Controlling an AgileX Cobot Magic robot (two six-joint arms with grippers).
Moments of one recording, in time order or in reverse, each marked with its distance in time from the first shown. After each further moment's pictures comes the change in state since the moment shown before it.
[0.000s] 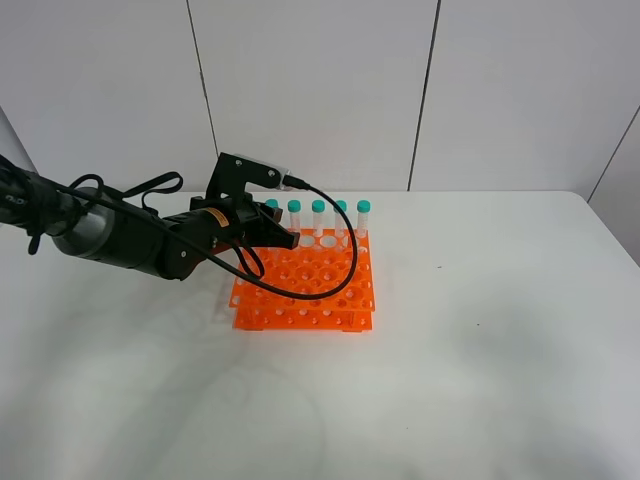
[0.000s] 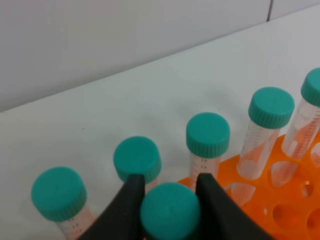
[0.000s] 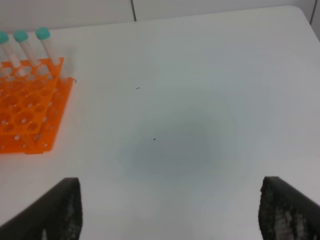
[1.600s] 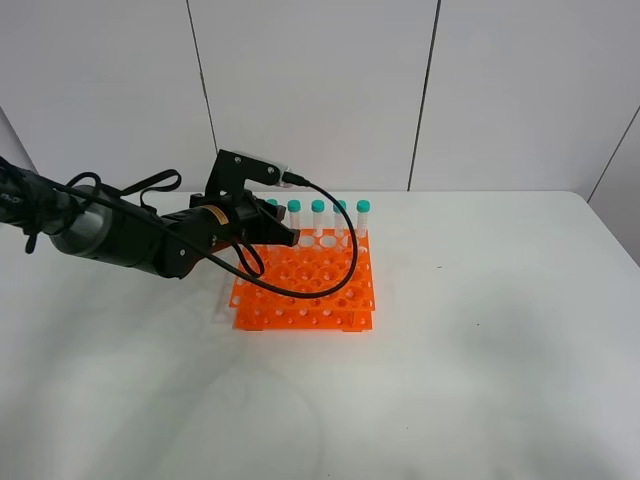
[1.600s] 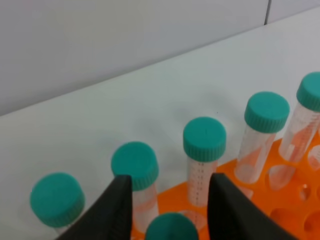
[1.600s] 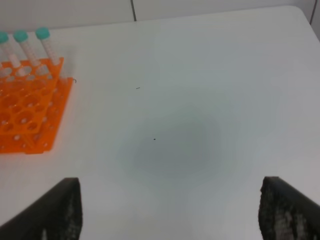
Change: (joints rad) left arm 0.000 -0.014 0.001 0.004 -0.006 -0.004; right arm 0.000 0.000 0.000 0.000 0.000 0.000
